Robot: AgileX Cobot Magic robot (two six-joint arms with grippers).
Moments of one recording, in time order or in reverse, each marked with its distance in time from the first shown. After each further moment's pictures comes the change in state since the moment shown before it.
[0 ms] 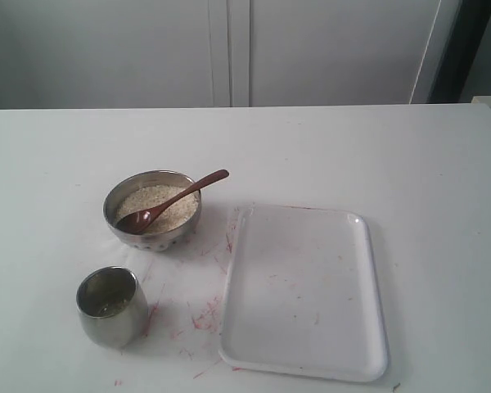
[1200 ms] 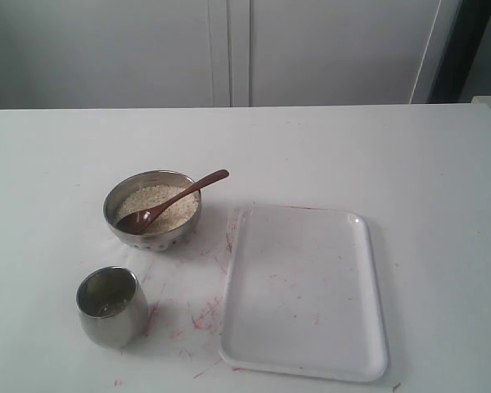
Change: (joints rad) left arm 0.000 0.000 0.000 0.000 0.000 0.000; right arm 0.000 0.000 0.000 -0.002 -0.756 1.518
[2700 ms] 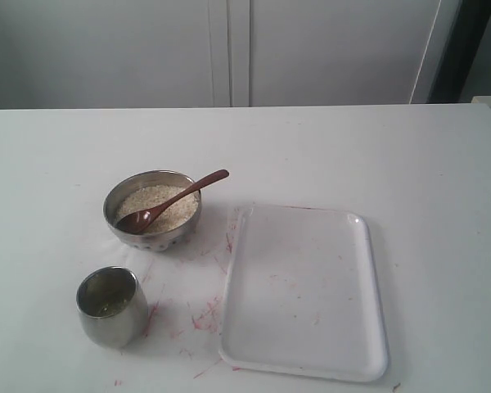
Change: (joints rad) left arm 0.000 0.000 0.000 0.000 0.000 0.000; right arm 0.000 0.453 -1.166 -1.349 0.260 0.461
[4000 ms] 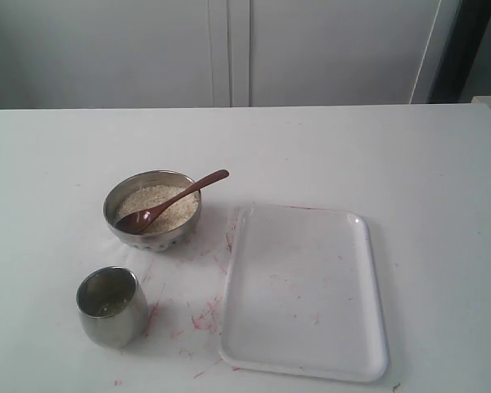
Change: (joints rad) left arm 0.000 0.000 0.000 0.000 0.000 0.000; right arm 0.000 0.320 -0.472 -0.169 0.408 0.400
